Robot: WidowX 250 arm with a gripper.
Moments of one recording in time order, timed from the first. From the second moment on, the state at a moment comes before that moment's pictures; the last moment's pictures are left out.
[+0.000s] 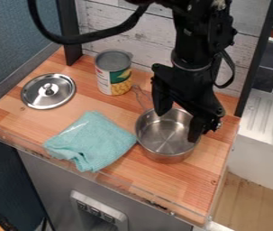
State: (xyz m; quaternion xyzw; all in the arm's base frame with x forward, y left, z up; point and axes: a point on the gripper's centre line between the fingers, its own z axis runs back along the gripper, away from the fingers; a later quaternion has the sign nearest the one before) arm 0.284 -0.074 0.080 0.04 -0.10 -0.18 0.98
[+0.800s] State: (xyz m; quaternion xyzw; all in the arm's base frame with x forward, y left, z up) arm 0.293 0.065 0.068 0.05 -0.09 -0.01 0.99
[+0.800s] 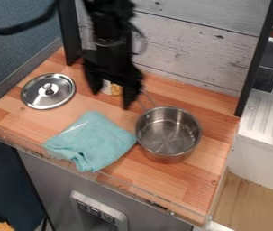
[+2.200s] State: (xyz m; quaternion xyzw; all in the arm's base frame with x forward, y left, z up) arm 0.314 0.210 0.009 0.05 -0.03 0.08 1.00
